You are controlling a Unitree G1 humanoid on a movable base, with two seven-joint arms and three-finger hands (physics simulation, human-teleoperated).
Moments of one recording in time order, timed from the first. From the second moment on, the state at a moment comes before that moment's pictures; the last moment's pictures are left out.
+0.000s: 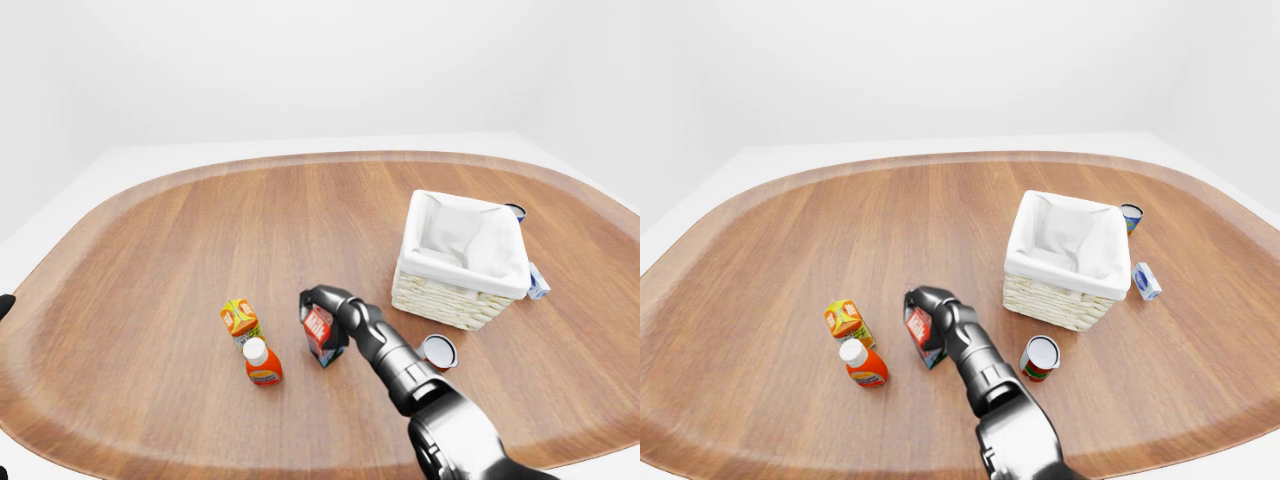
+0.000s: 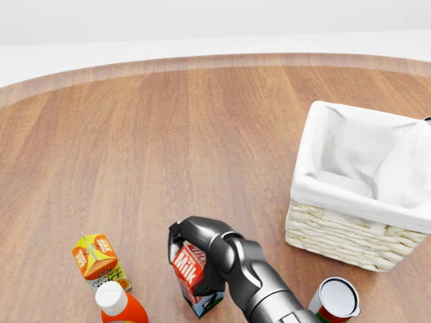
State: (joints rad) left arm -0.28 0.83 0.61 0.93 -0.76 -0.09 0.15; right arm -0.68 0.13 0.18 0.98 -0.92 0.02 0.27
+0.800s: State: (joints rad) left arm -0.28 0.83 0.61 0.93 -0.76 -0.09 0.15; right arm -0.67 0.10 0.17 0.68 -0.99 0.09 0.45
